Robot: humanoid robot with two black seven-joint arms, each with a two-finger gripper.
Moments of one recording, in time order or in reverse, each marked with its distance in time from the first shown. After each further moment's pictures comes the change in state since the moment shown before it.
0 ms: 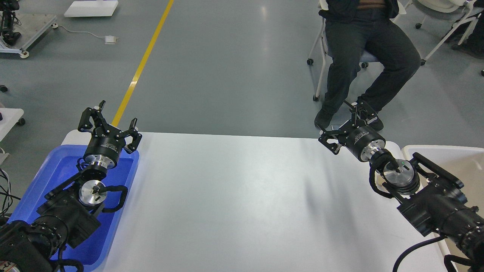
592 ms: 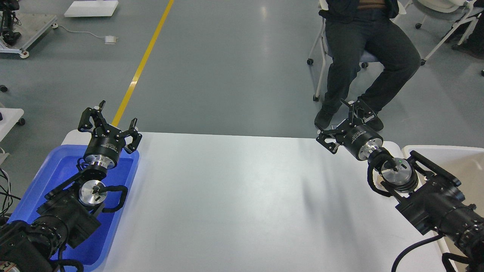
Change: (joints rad) left arm 0.000 0.000 0.000 0.000 0.000 0.000 0.000; right arm 0.012 0.007 -0.001 -0.001 -0.036 0.001 0.000
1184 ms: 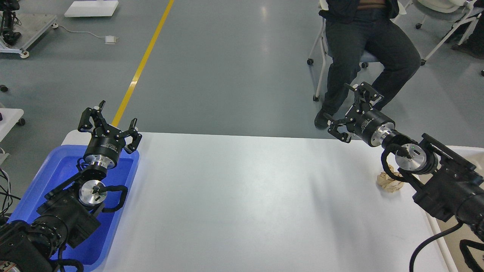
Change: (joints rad) left arm 0.000 0.000 0.000 0.000 0.000 0.000 0.000; right arm 0.073 -0.095 -0.037 0.013 -0.260 0.032 -0.012
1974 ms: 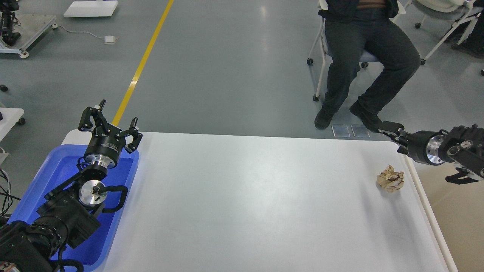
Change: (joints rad) left arm 0.000 0.000 0.000 0.000 0.000 -0.007 0.000; right arm 0.168 -0.257 -0.623 -0.028 -0.783 -0.056 0.087
